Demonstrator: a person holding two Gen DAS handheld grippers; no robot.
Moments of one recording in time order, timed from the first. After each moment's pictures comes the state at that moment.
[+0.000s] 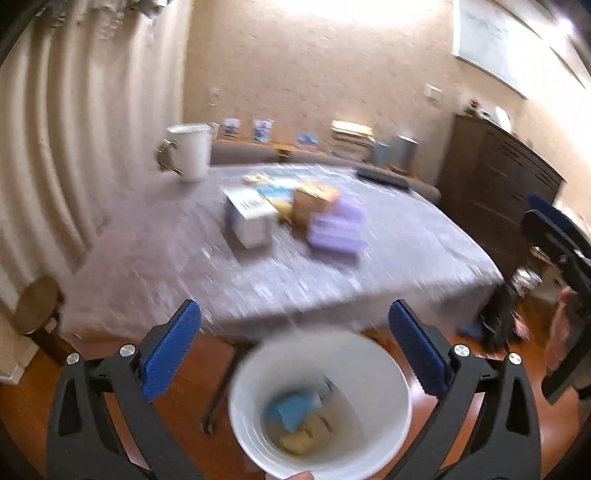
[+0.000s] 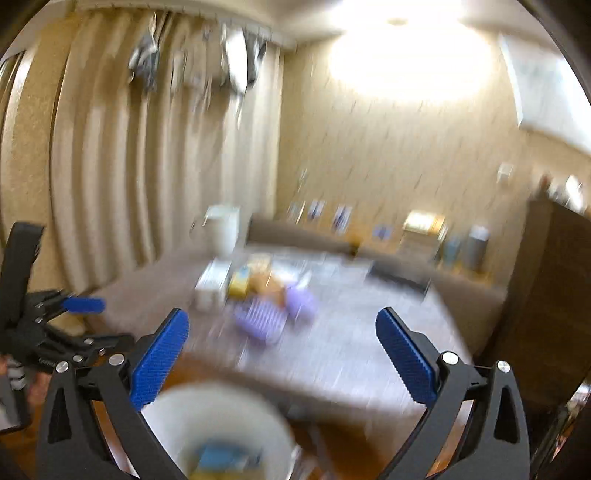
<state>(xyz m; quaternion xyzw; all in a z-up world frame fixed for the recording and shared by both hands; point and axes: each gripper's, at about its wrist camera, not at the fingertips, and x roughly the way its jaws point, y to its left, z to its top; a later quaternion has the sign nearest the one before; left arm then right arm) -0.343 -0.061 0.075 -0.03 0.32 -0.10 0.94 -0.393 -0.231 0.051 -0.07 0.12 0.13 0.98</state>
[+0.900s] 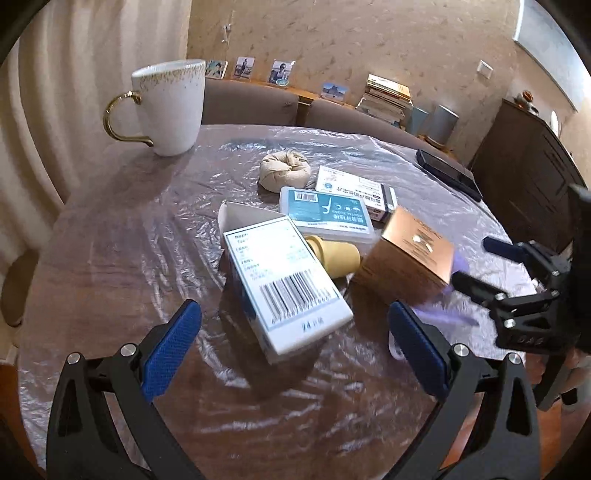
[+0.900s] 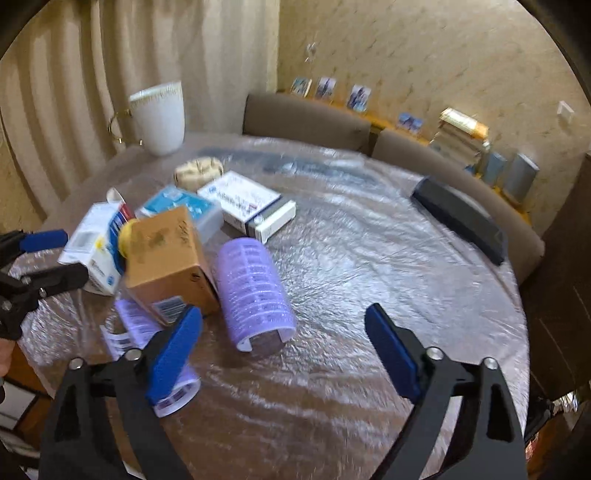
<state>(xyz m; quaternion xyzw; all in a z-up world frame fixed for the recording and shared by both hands) -0.129 -0.050 0.031 -0.06 0.44 -0.09 0.89 -0.111 -0.215 -0.027 -0.10 0.40 0.15 0.90</state>
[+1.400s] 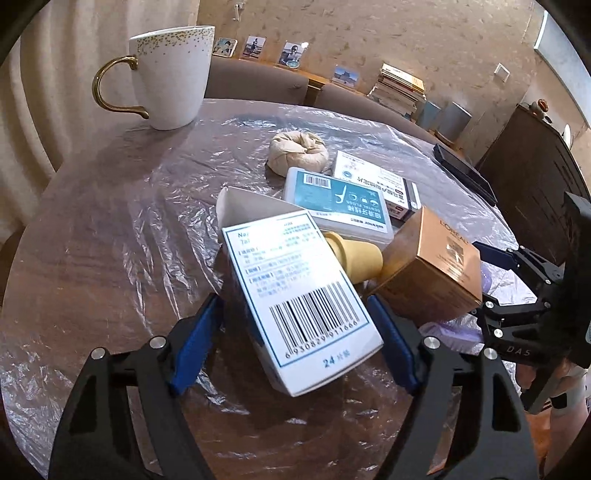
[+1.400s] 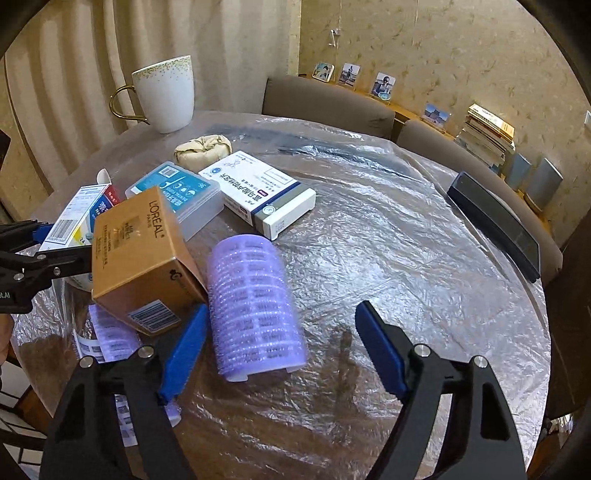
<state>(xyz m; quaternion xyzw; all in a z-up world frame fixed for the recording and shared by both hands) -0.106 -0.046 0.013 -0.08 0.47 -0.09 0.87 -0.081 -0.206 -0.048 -0.11 0.42 0.18 0.88</state>
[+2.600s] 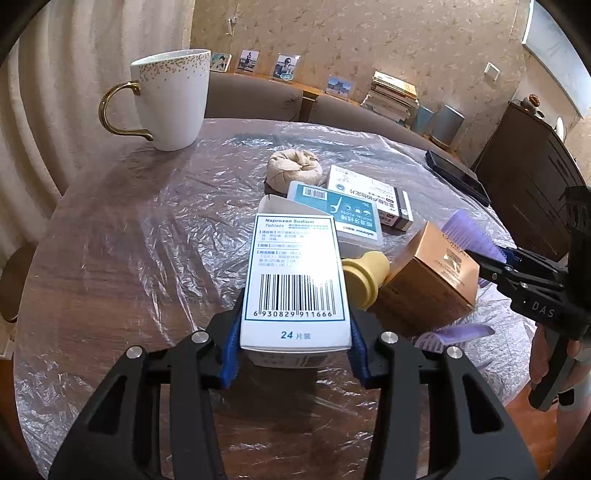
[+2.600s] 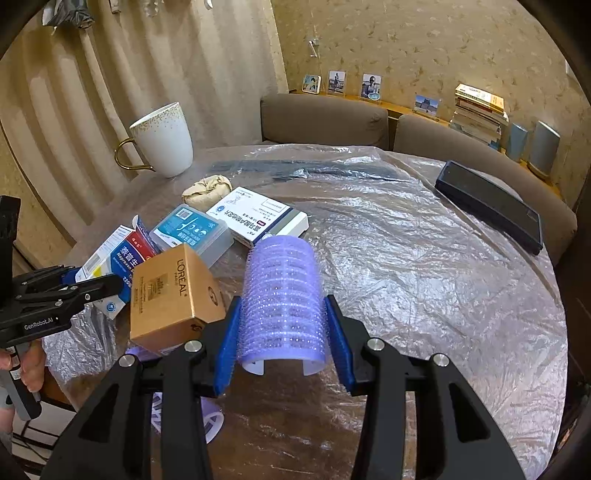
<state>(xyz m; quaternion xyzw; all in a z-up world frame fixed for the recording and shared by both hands) -0.121 -0.043 0.028 -0.06 0.45 -0.09 0.89 -0.089 -0.230 -0.025 -0.01 0.41 0.20 0.89</state>
